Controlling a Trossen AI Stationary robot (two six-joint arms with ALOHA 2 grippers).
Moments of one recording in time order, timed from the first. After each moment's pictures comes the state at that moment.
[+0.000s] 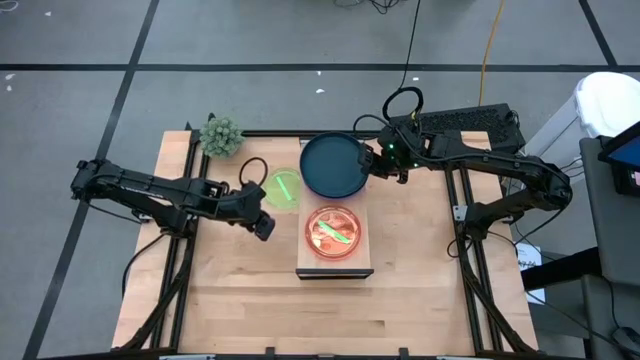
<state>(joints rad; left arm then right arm) -0.15 1.17 0.96 -0.78 -0.22 -0.98 -0.38 1.32 1.10 -0.61 -0.08 1.35</state>
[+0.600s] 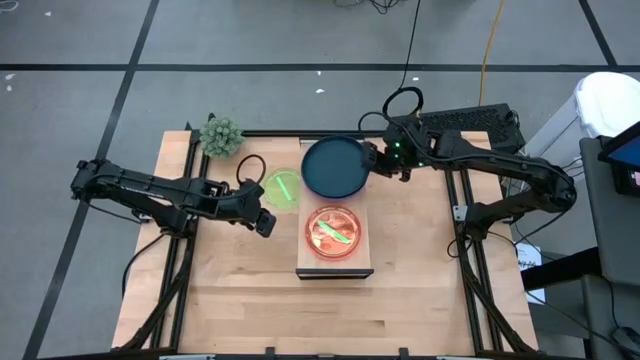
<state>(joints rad) -0.15 1.17 0.96 -0.79 -0.26 -1.05 -0.38 1.28 1.10 -0.61 -0.07 1.32</state>
